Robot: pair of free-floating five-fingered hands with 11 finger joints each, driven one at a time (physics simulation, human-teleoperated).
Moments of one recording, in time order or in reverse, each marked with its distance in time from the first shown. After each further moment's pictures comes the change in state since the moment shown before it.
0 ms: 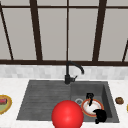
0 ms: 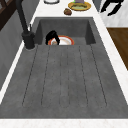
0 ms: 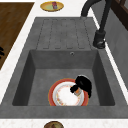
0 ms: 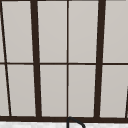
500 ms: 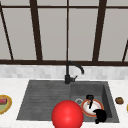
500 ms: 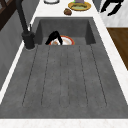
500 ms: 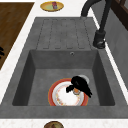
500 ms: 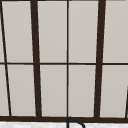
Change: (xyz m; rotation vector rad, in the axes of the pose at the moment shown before) left hand 0.017 -0.017 0.000 0.019 0.006 -0.002; right hand 0.000 0.000 0.000 0.000 0.000 0.000
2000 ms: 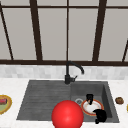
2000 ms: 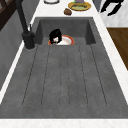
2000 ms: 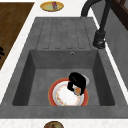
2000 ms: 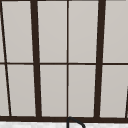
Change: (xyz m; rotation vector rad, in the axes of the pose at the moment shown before) left hand 0.026 0.010 0.008 0.021 -0.044 -0.061; right hand 0.000 0.000 0.000 0.000 0.000 0.000
